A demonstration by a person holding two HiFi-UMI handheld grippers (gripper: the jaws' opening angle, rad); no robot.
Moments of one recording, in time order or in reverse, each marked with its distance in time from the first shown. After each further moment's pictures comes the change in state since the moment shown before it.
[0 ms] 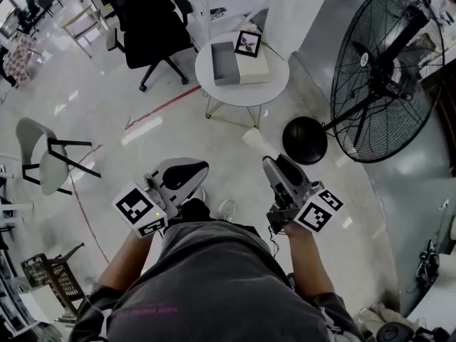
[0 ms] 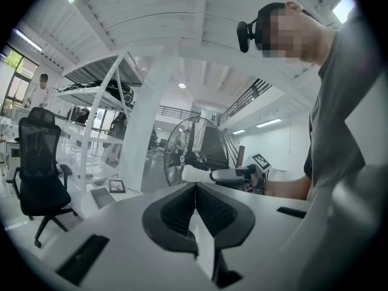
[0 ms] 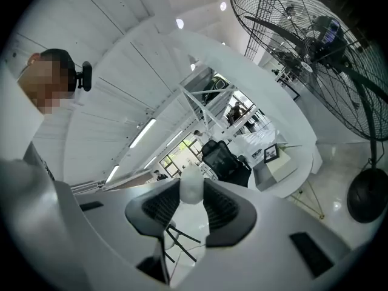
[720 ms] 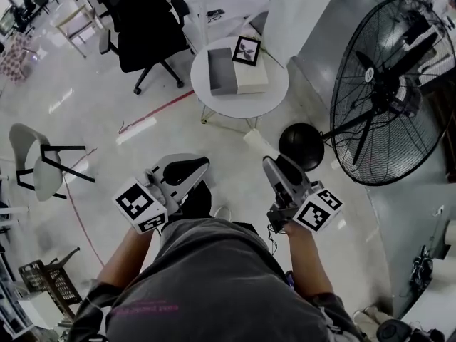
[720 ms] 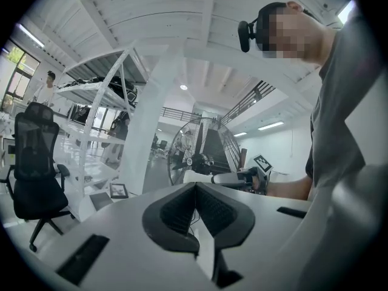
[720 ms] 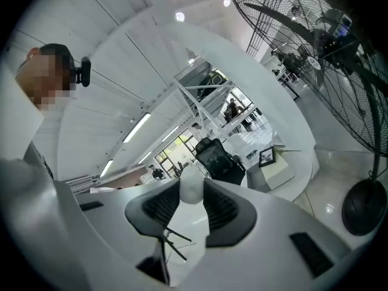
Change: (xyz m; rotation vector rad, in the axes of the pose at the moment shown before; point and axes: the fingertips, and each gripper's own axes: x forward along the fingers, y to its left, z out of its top) left arm 0.045 0.068 0.008 -0.018 -0.015 -0.008; right arm 0.050 -0.052 0.026 -0.025 0.039 -0.043
